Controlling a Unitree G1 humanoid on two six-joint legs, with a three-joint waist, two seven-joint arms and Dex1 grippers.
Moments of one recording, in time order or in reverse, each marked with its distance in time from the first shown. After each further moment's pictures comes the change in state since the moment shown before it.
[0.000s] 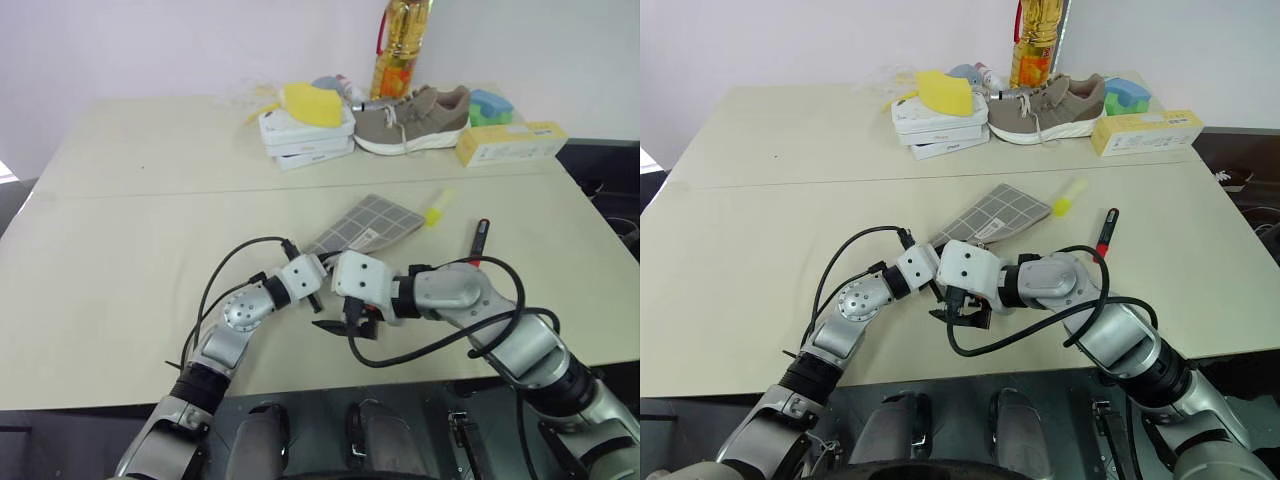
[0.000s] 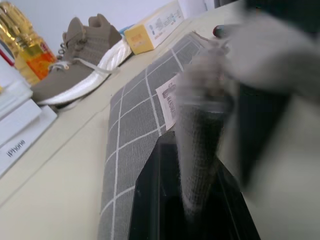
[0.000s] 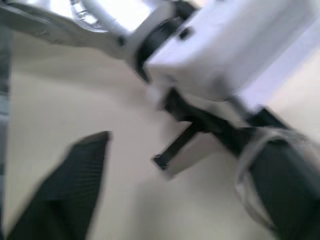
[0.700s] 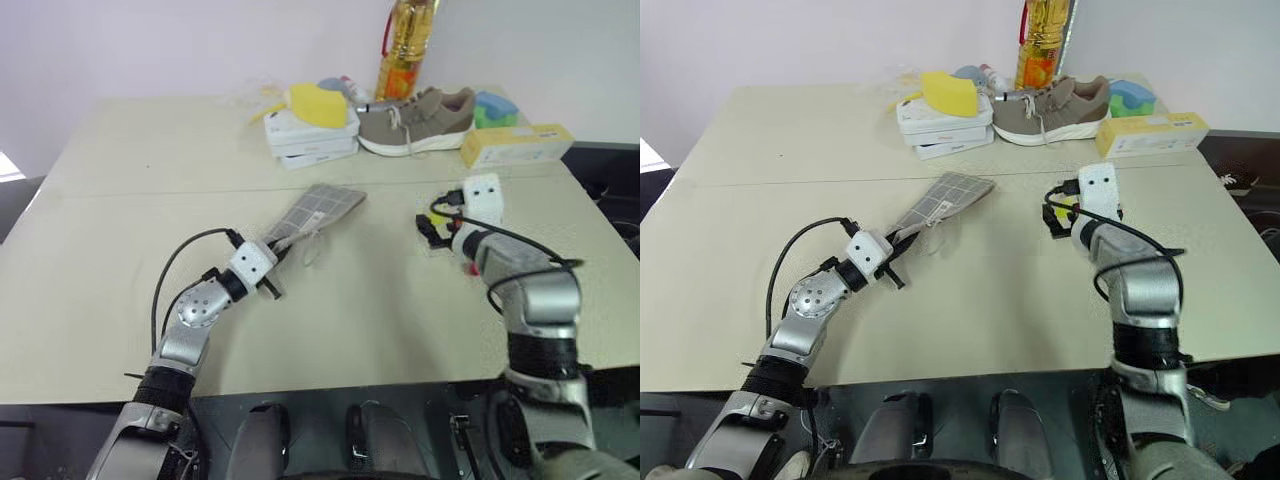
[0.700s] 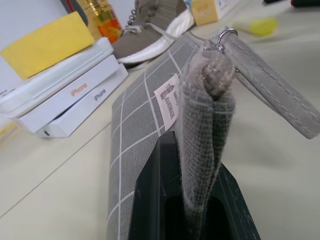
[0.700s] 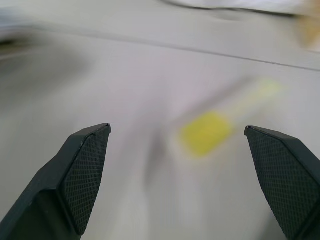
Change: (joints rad) left arm 0.033 0.103 0.150 0.012 -0.090 -0.008 0.012; right arm -0.114 0.354 -0.576 0.585 -0.090 0.040 -0.669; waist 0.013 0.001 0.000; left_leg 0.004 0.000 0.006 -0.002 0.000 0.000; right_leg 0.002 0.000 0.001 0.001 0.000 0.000
